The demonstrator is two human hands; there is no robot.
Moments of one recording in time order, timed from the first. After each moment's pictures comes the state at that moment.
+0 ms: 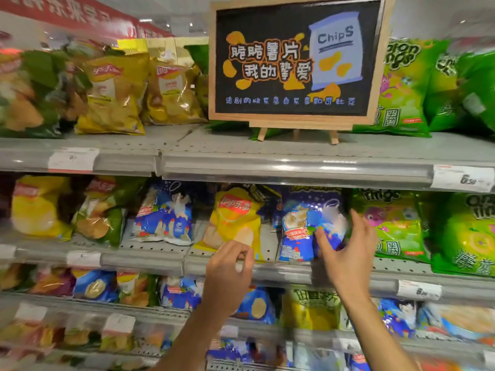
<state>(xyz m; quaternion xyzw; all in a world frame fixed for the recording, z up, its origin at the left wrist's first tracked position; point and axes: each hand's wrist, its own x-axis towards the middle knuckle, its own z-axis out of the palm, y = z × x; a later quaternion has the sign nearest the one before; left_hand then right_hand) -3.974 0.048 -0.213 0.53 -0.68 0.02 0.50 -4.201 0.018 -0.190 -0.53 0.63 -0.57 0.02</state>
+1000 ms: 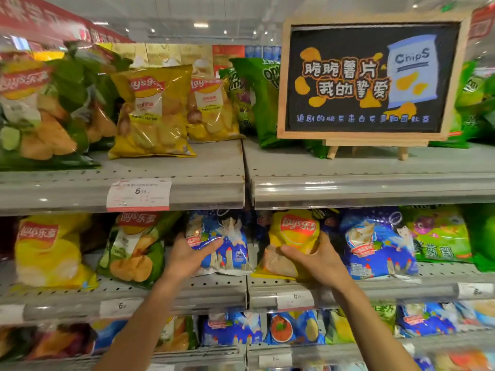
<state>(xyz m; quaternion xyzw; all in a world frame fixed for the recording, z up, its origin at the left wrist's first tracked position) -3.741 -0.065 -0.173 0.63 -0.50 -0.39 0.45 -4.033 -0.012 -0.163 -0.51 0.65 -0.43 0.35</state>
